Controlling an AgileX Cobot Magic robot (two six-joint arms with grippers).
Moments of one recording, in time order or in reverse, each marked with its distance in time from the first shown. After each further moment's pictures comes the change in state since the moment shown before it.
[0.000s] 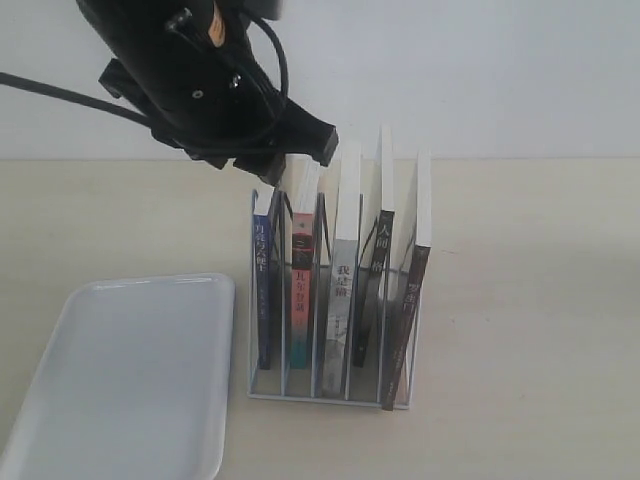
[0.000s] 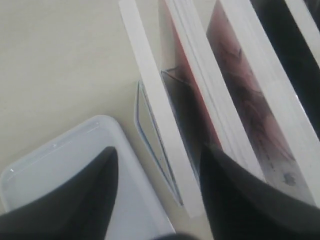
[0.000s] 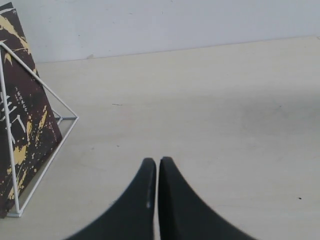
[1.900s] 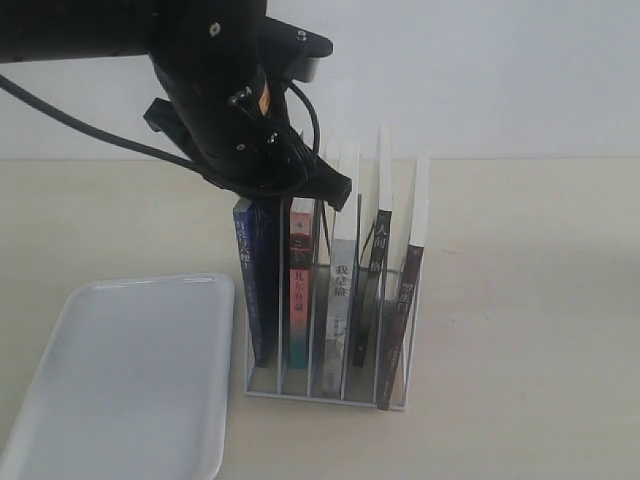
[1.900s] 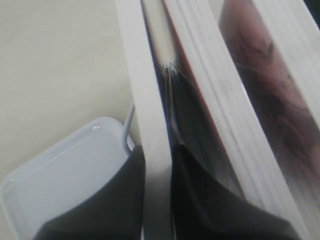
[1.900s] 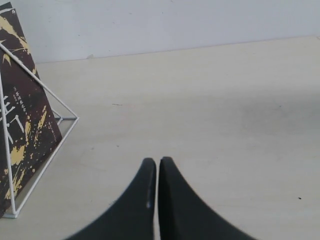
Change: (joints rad) left arm 0.000 0.122 -0.003 0.062 -0.040 -0.006; right arm 0.000 0.000 0.000 0.000 0.000 0.000
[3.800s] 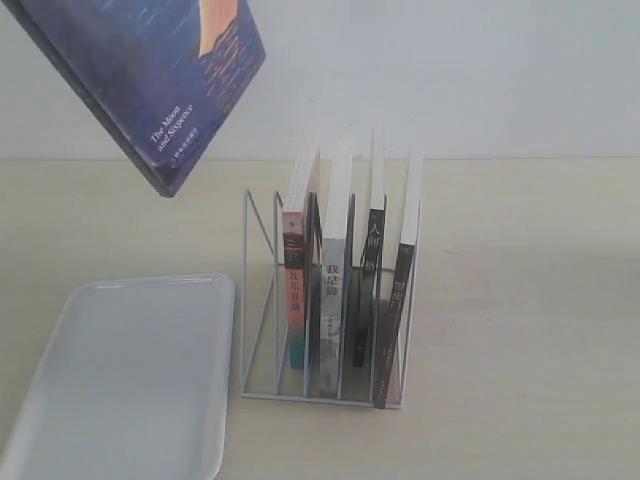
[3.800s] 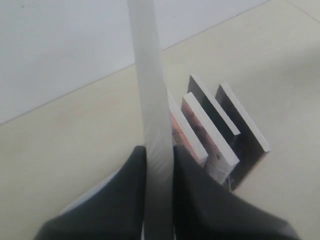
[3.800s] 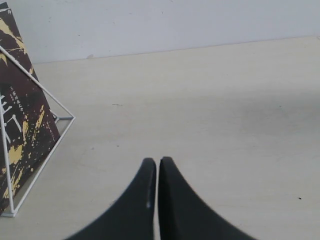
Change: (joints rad) left arm 0.000 -0.570 -0.229 -0.156 0.273 0.277; right arm 0.000 0.000 0.000 0.000 0.000 0.000
